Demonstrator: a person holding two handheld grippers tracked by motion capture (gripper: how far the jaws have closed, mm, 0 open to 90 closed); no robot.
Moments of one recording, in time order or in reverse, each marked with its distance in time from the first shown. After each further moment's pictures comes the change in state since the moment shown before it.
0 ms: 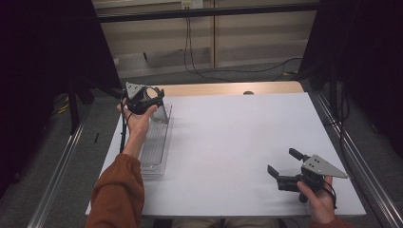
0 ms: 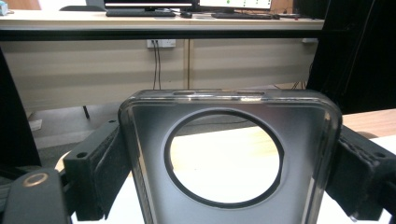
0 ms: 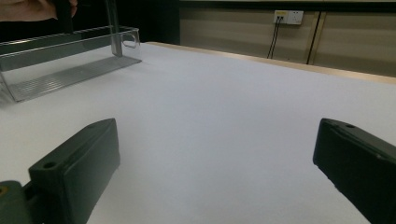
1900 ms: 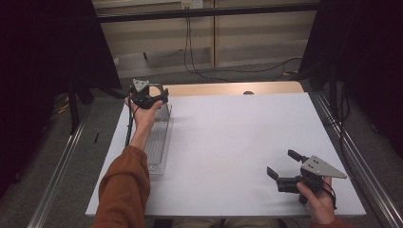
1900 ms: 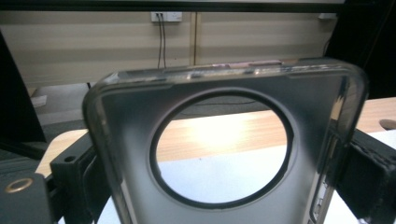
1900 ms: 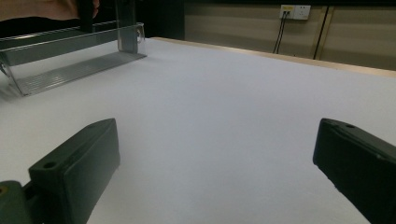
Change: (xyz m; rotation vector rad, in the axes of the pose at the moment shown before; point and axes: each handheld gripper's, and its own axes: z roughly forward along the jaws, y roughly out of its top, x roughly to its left) left arm -0.002 -0.004 0.034 0.108 0.031 -0.001; right arm 0.000 -0.003 0.000 0.019 0.024 -0.001
